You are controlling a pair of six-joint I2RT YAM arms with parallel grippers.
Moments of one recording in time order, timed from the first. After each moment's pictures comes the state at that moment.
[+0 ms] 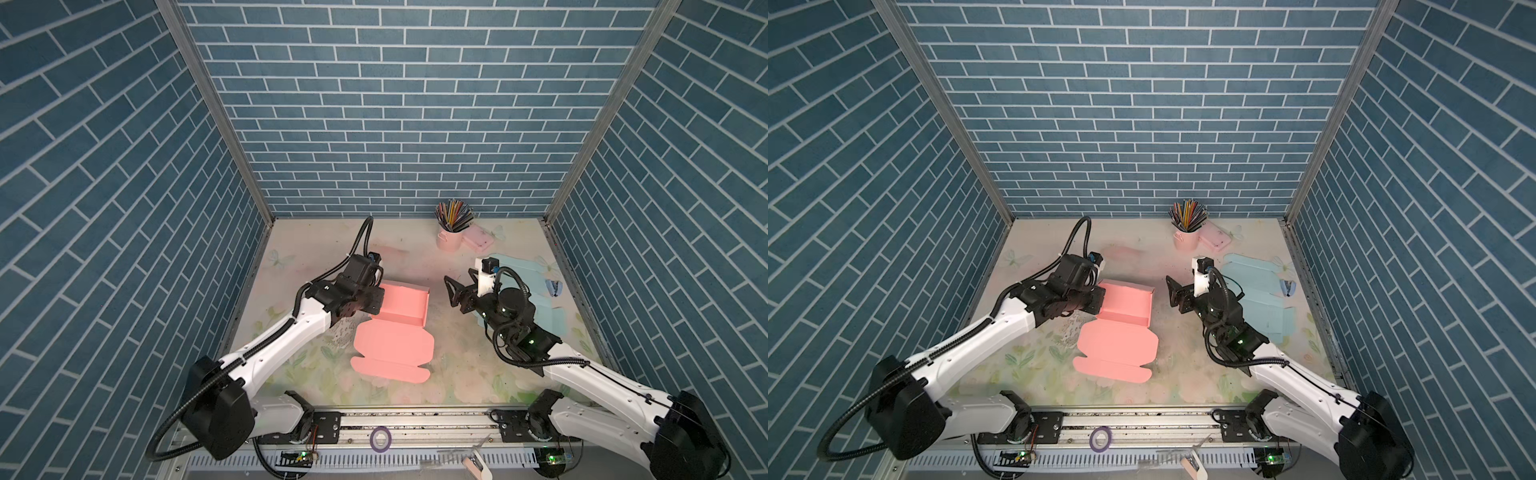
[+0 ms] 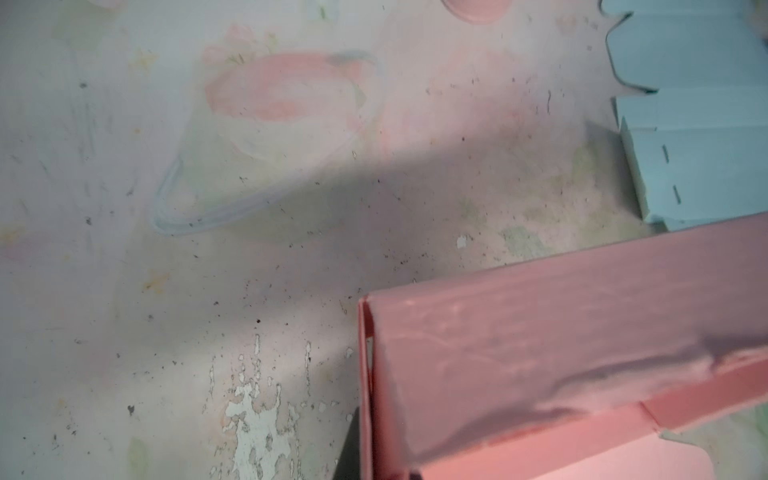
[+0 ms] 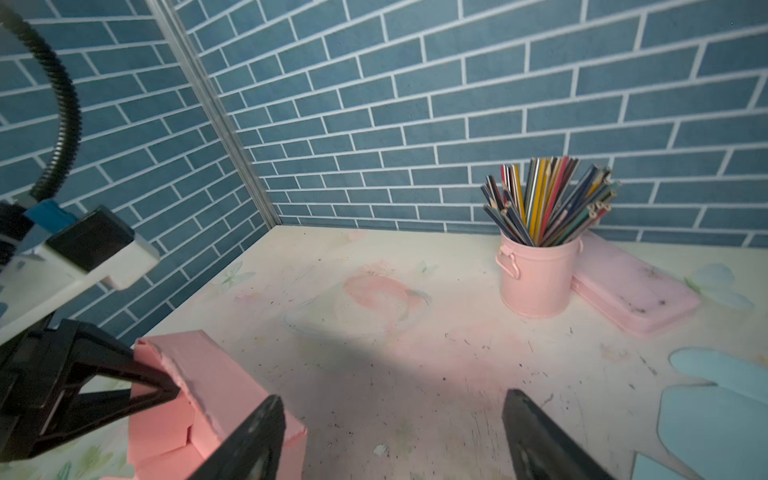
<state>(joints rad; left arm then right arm) -0.60 1.34 1.07 -0.71 -0.04 -0.23 0.69 1.01 0.52 0.35 0.13 0.31</state>
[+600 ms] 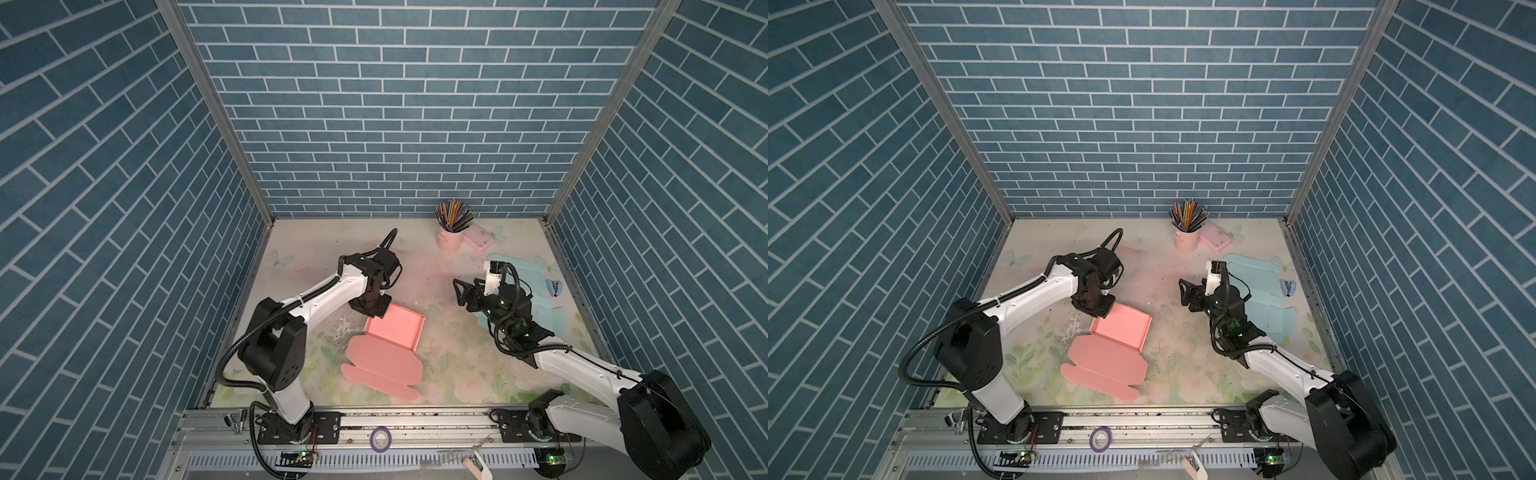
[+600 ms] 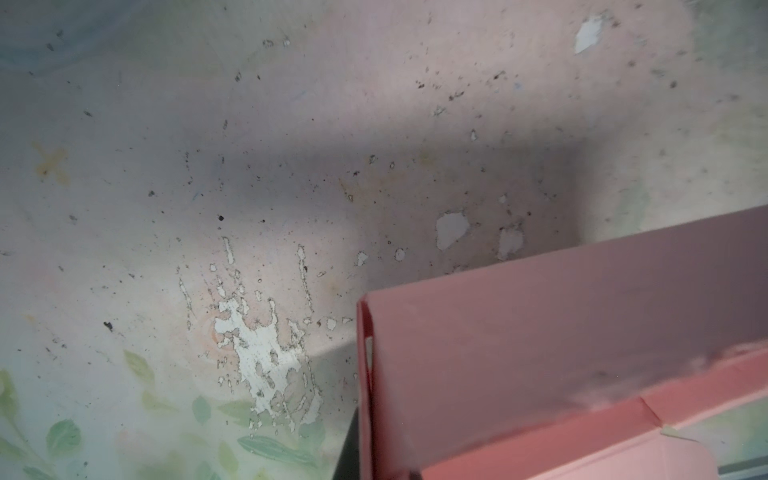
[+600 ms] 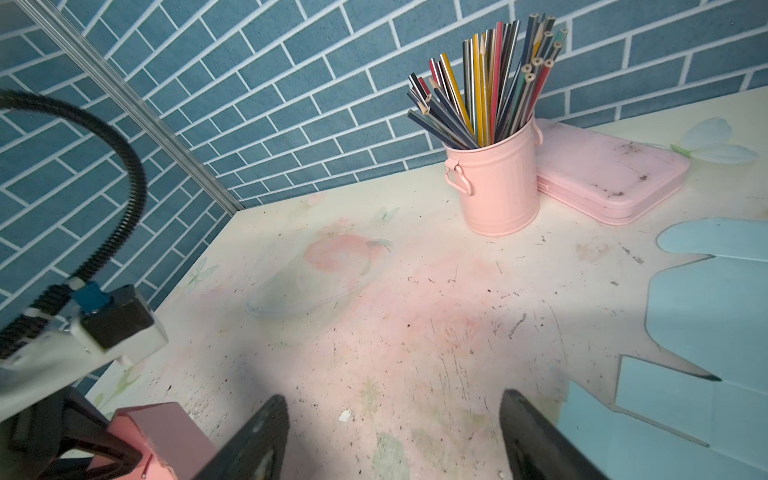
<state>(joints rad) -0.61 1.75 1.35 -1.10 -0.06 -0.20 0.53 1.14 0.44 0.44 0.00 0.45</state>
